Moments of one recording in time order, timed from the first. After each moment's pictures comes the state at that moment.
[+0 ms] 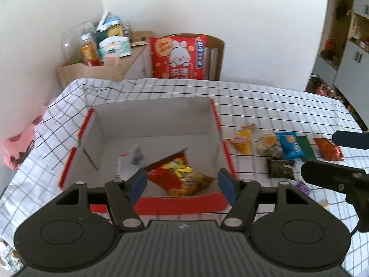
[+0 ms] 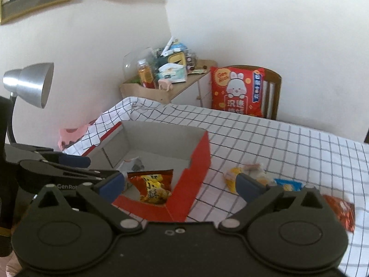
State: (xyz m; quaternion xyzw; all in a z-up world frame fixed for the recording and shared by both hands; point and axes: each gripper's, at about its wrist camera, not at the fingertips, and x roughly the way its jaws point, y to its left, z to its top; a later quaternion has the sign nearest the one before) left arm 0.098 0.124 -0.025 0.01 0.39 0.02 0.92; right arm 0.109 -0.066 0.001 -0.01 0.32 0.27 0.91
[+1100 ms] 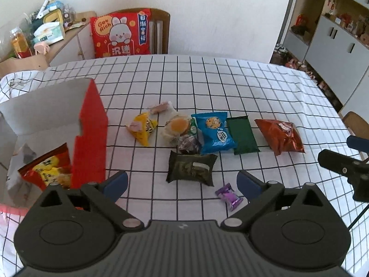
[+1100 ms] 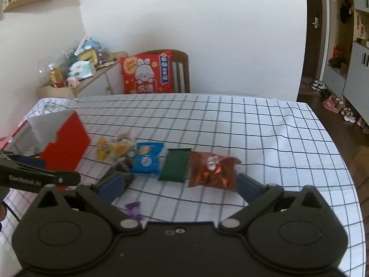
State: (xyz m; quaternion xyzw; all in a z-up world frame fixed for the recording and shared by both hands) left arm 0.170 -0.037 -0.088 0.01 0.45 -0.05 0.89; right arm 0.137 -0.261 -0.055 0.01 0.36 0.10 0.93
